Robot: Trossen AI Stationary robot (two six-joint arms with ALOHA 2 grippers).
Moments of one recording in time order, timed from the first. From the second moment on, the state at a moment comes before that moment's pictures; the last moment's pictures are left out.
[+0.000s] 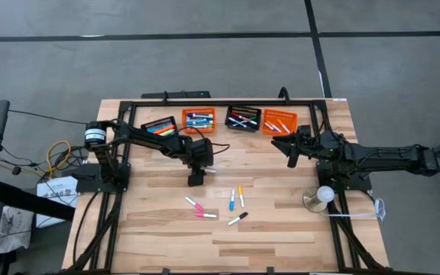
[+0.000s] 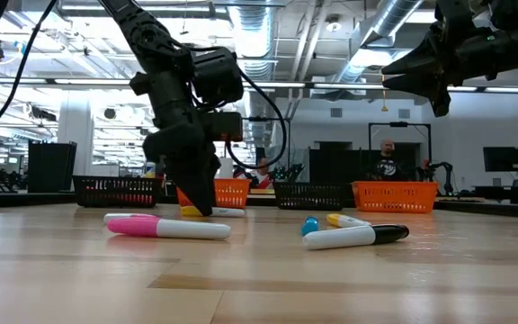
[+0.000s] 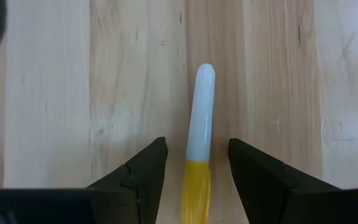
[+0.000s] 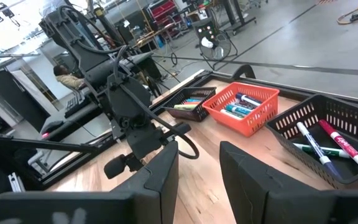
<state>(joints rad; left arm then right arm) 0.12 1.81 0.96 -0.32 0.10 0.19 -0.14 0.54 0.25 0.17 0.16 0.45</state>
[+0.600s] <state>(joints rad) 0.13 1.81 0.95 -0.33 0.09 0.20 -0.14 0.54 0.25 0.17 0.16 0.45</state>
